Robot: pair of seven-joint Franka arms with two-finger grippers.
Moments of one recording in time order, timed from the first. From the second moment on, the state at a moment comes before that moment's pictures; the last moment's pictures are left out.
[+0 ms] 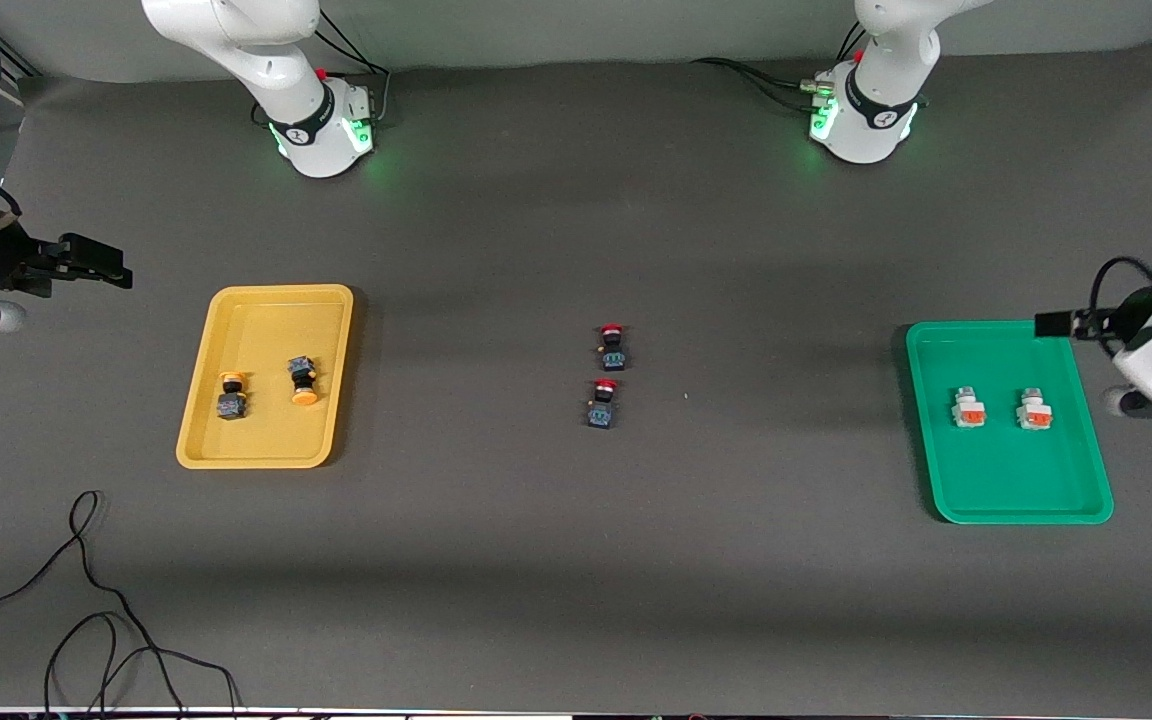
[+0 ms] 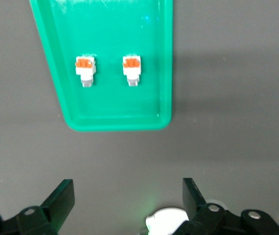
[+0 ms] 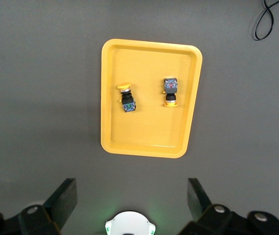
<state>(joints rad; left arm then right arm) 0.38 0.28 -0.38 -1.47 0.18 1.37 0.04 -0.04 0.03 0.01 -1.58 -0.01 1.44 -0.09</state>
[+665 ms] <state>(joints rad) 0.37 0.27 -0.44 -1.28 0.17 1.20 0.04 -0.04 0.02 0.01 -1.58 -0.01 1.44 -0.09</state>
